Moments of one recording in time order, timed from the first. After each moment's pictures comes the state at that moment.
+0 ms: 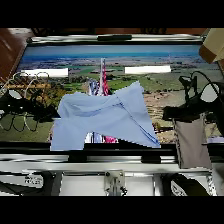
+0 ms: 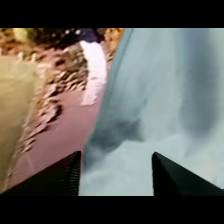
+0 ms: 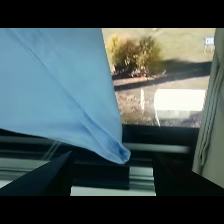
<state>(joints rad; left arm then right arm) 0.28 -1.60 1.10 1.08 -1.24 -1.25 0.02 -1.05 1.08 -1.44 1.51 1.58</state>
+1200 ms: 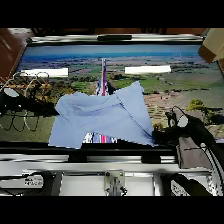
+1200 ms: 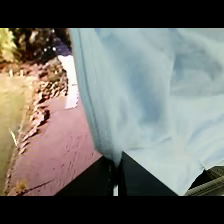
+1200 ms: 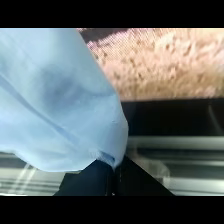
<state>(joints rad) 0.27 -1.49 1.10 1.00 -1.26 -1.15 -0.02 -1.13 0.59 -1.28 1.17 1.60</state>
